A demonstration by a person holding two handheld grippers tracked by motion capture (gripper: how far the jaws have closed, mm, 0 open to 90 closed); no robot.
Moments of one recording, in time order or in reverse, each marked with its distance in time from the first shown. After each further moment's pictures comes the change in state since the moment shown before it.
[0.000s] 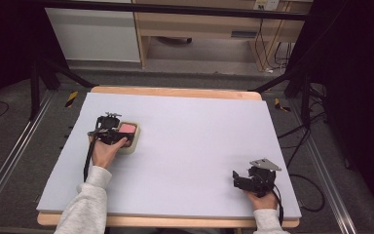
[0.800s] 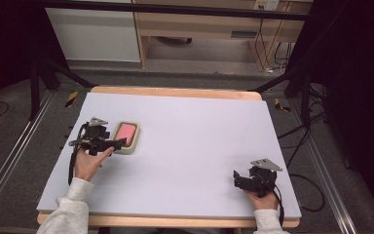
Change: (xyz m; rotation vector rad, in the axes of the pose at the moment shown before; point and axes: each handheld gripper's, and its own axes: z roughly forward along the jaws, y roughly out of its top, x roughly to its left) left arm 0.006 -0.035 -0.055 -0.132 -0.090 0.090; right arm -0.001 0.000 -0.001 -0.003 -0.012 0.021
